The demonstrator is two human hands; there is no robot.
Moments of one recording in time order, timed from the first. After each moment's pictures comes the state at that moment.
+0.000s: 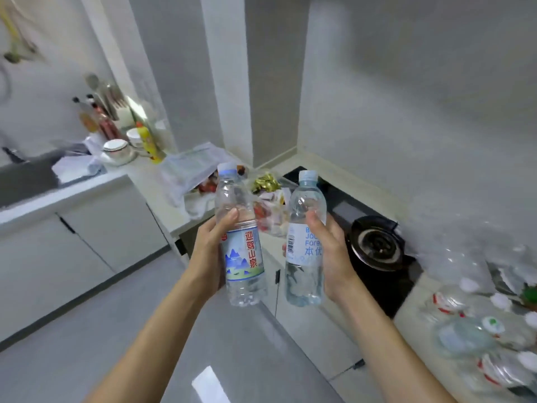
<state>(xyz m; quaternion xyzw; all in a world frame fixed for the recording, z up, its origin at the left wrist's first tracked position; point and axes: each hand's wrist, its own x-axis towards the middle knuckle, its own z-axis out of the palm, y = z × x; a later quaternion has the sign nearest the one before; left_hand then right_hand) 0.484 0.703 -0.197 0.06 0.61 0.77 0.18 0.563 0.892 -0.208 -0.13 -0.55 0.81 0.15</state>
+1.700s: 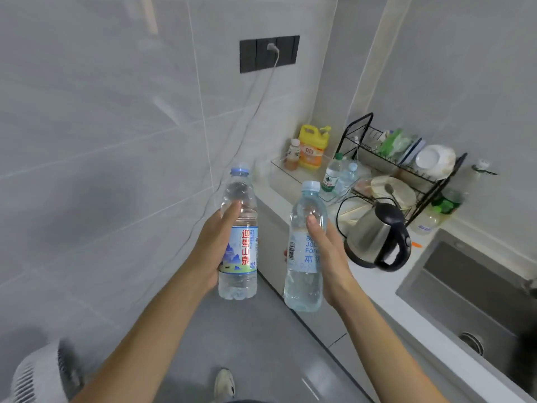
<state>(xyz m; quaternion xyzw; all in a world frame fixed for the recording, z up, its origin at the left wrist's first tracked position) 0.228 -0.403 -0.222 -0.49 0.49 0.64 -0.33 0.036 -0.306 -0.232 0.31 -0.57 0.62 -0.44</state>
